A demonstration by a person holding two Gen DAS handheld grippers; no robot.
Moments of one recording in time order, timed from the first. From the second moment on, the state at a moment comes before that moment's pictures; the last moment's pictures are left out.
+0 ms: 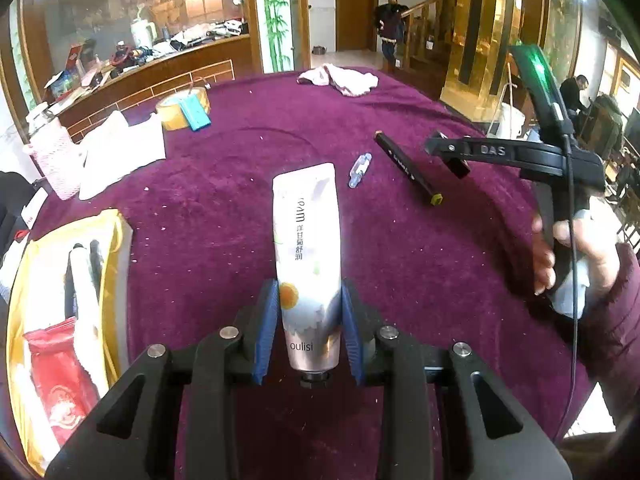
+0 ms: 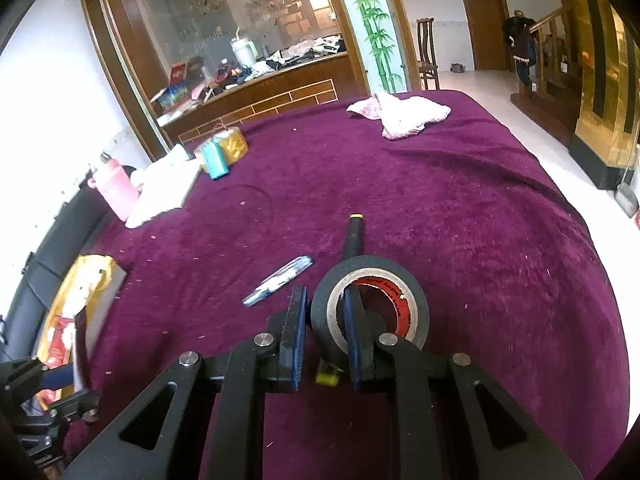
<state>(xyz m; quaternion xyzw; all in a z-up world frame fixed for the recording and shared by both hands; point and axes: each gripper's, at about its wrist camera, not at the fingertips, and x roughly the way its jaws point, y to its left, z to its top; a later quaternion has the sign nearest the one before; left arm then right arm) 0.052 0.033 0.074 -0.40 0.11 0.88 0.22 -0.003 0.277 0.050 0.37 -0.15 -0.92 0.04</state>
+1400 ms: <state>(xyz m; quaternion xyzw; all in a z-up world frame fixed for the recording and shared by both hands) 0.075 -0.207 0.053 -0.39 -0.03 0.92 0.05 0.018 -0.043 0.085 0.41 0.02 -0.87 0.26</state>
